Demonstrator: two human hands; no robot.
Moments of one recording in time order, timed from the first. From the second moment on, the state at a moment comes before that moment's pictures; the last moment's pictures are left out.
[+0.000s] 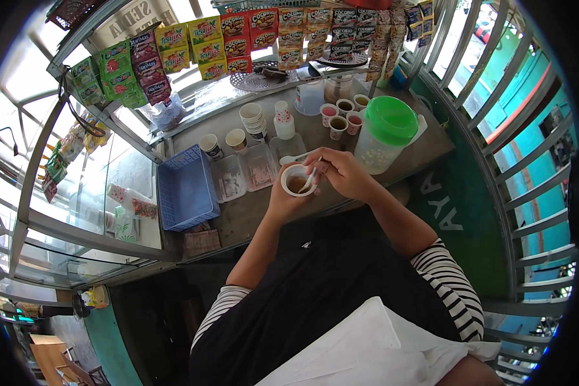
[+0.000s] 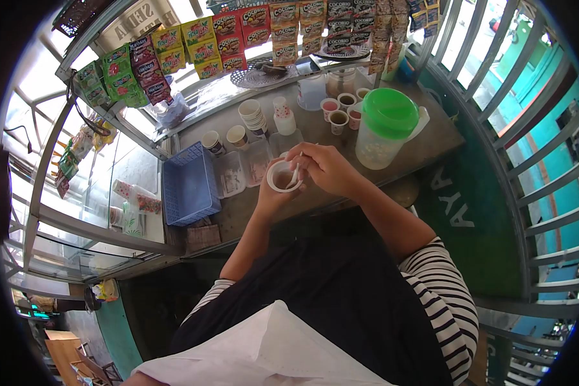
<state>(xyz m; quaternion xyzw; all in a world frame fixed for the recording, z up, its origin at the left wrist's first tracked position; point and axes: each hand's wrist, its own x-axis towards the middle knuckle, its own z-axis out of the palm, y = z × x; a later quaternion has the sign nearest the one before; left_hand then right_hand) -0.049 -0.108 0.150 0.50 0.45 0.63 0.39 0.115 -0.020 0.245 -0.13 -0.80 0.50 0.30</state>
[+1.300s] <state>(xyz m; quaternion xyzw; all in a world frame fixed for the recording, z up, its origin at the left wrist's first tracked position) -0.040 -0.107 0.151 0.54 0.46 0.60 0.37 0.115 -0.011 0.257 -0.08 -0.84 0.44 0.31</state>
